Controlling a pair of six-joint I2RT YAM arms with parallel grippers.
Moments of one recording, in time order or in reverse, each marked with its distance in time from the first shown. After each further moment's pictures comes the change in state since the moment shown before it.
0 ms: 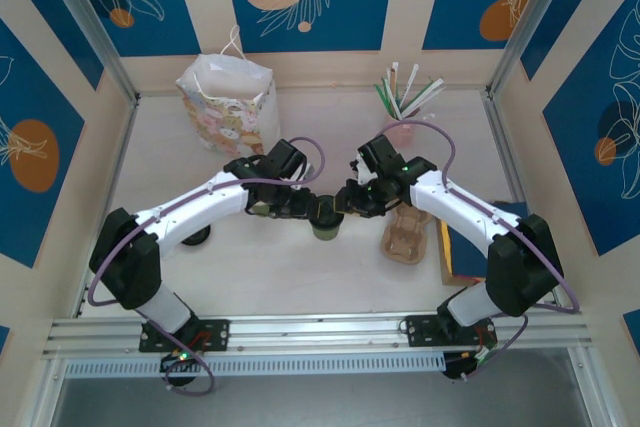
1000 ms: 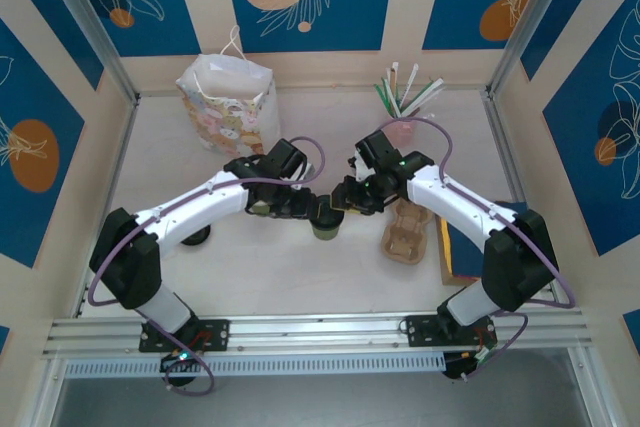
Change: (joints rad) left arm 0.000 0.004 0.014 -0.018 0.007 0.000; right arm 0.001 0.031 0.073 -0.053 0.005 -0.001
